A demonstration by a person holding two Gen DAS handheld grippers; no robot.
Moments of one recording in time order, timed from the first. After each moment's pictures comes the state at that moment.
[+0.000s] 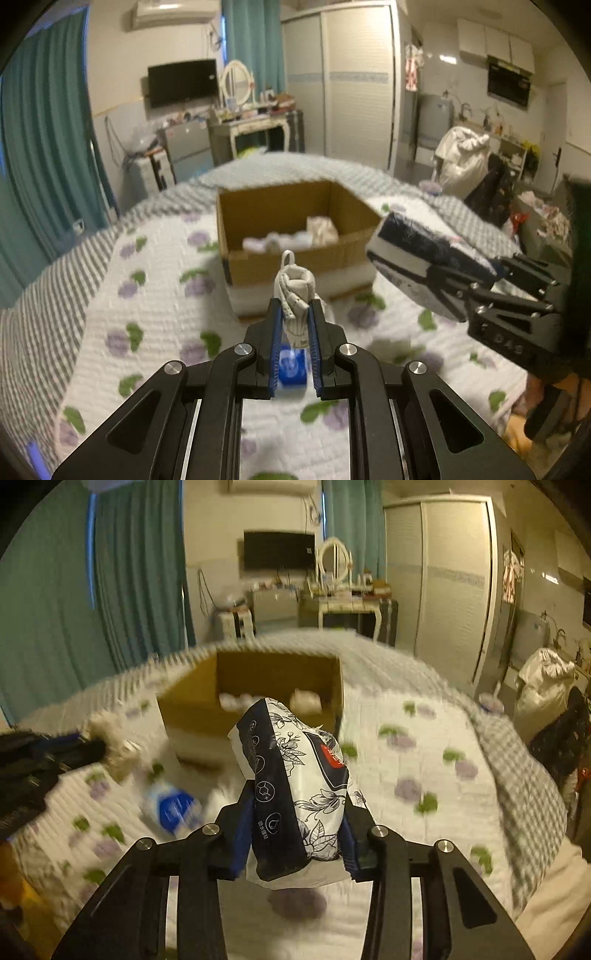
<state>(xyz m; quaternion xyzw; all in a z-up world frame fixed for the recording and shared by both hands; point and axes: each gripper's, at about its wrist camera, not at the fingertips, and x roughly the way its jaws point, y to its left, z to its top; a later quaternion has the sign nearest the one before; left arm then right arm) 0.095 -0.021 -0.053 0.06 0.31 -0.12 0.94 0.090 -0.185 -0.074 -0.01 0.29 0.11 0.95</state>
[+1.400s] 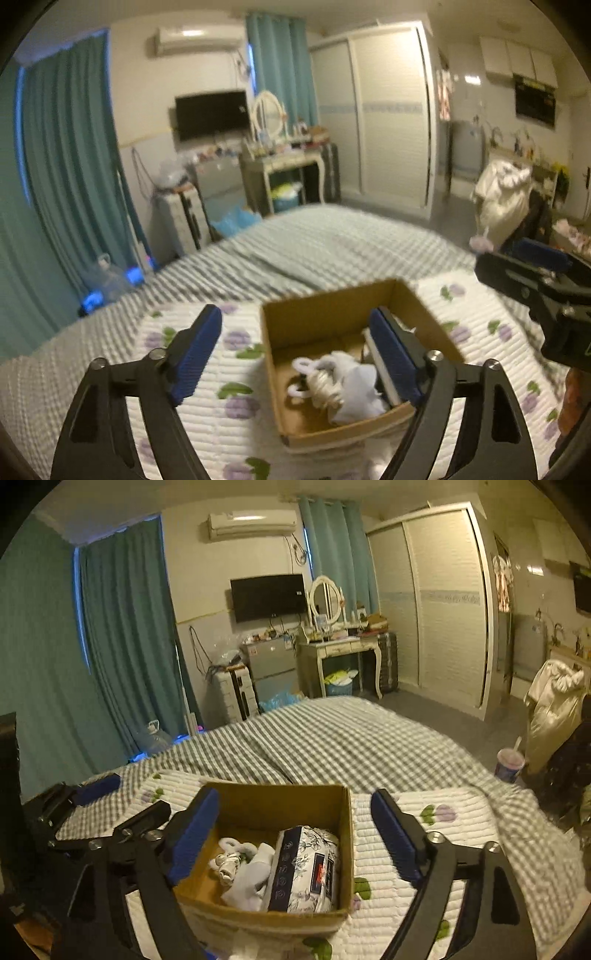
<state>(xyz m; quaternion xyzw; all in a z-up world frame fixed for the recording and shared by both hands) 0.196 -0.017 0.021 0.06 0.24 -0.05 0.97 0.199 -0.182 0.025 0.04 0.23 0.10 0.97</state>
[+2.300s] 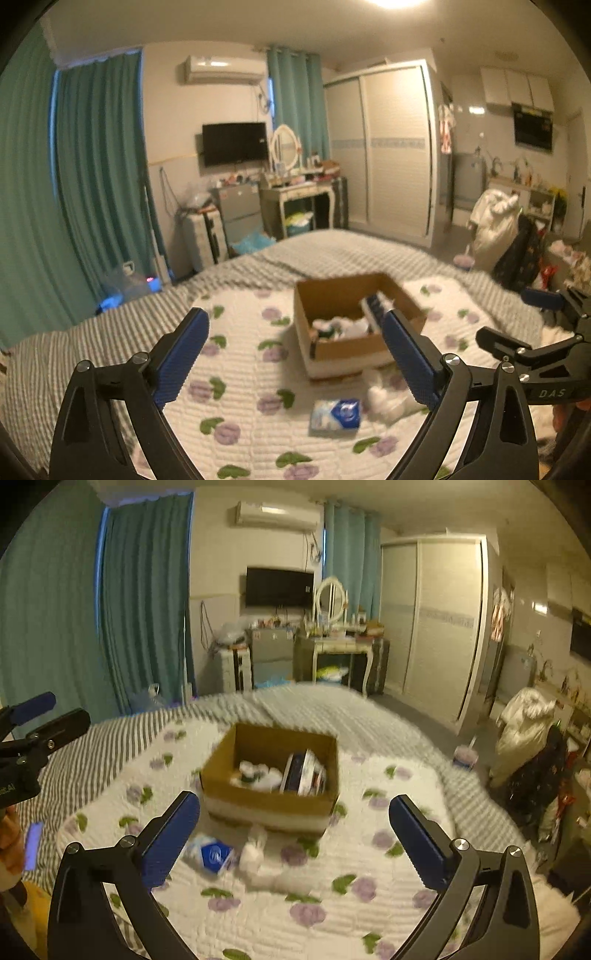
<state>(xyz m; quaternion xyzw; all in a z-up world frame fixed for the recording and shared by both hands) 0.052 0.033 0.028 0.05 0.20 -0.04 0.98 0.046 -0.155 -0.001 -0.03 0.28 0.09 0.96</state>
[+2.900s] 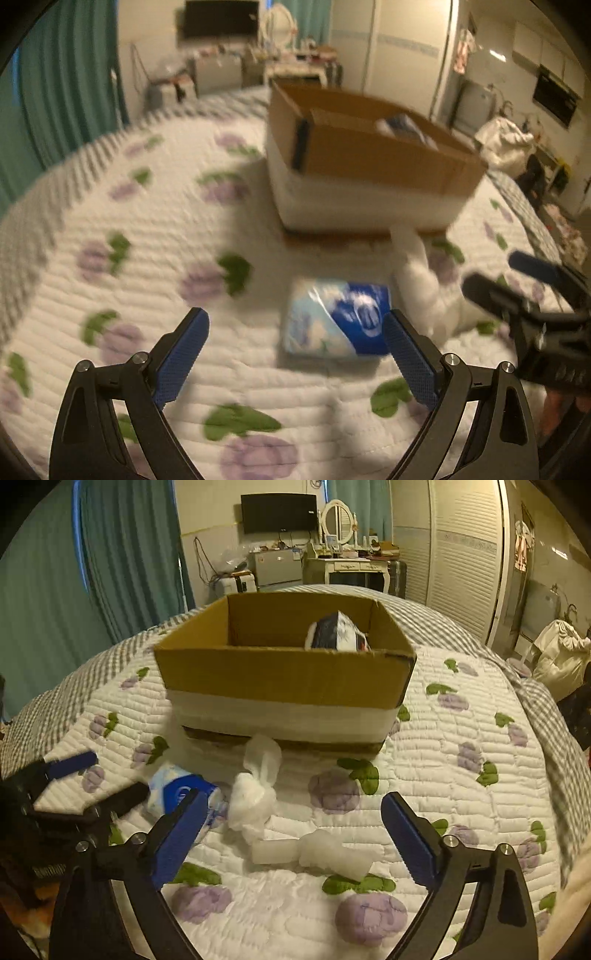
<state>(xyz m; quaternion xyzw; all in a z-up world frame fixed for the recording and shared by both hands) 0.131 0.027 -0.165 -0.01 0.43 -0.08 0.90 0.133 -0.134 -0.154 0.00 0.39 0.10 0.91</state>
